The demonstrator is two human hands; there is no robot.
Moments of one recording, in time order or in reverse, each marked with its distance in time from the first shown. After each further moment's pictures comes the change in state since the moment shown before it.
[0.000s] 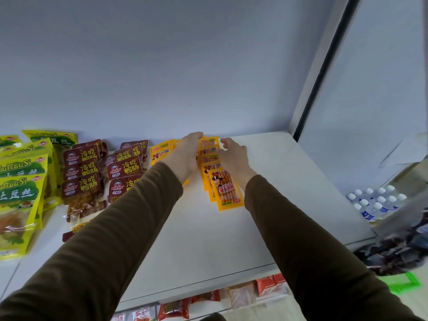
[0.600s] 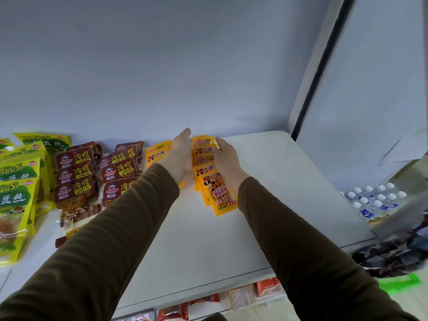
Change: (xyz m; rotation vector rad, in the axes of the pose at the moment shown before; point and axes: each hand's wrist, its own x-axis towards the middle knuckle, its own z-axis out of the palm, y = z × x) left_hand 0.003 0.005 0.004 -0.006 0.040 -0.009; right_hand 0.001 -0.007 0.011 0.169 -0.011 0.014
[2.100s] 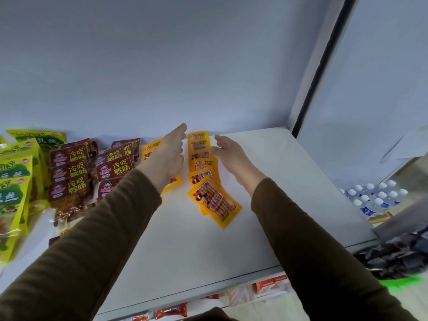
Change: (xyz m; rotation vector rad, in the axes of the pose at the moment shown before) left_hand 0.004 -0.001 -0.020 0.121 -0.103 0.115; right_hand -0.016 -0.005 -0.034 0.135 -0.176 0.029
